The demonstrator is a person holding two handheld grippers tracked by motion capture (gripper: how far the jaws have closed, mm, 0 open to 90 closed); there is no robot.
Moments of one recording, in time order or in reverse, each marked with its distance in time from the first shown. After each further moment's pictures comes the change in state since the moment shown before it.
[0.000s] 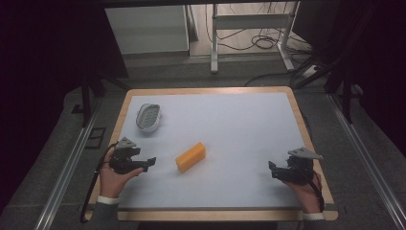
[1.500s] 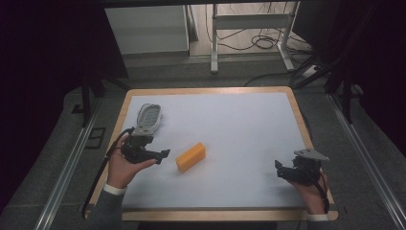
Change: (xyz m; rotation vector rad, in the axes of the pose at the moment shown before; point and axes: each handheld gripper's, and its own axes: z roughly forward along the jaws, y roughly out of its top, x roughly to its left) left arm -0.051 0.067 -0.018 0.032 -0.024 0.154; right arm -0.010 -0.002 -0.007 -0.011 -0.073 0.011
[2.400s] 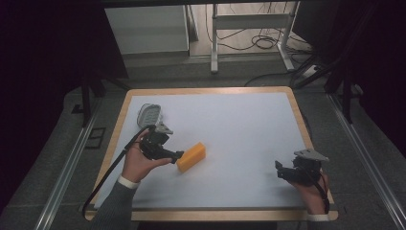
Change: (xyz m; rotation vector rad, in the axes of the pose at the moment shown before) left arm -0.021 0.027 0.029 0.106 -0.032 0.077; right arm -0.001 -0.001 0.000 0.004 -0.003 -0.011
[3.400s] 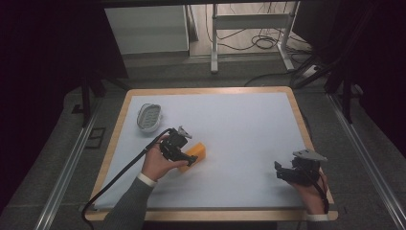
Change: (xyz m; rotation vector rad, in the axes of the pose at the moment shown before) left arm -0.020 0.014 0.058 0.108 -0.047 0.033; right arm 0.002 -0.001 0.002 0.010 0.003 -0.016
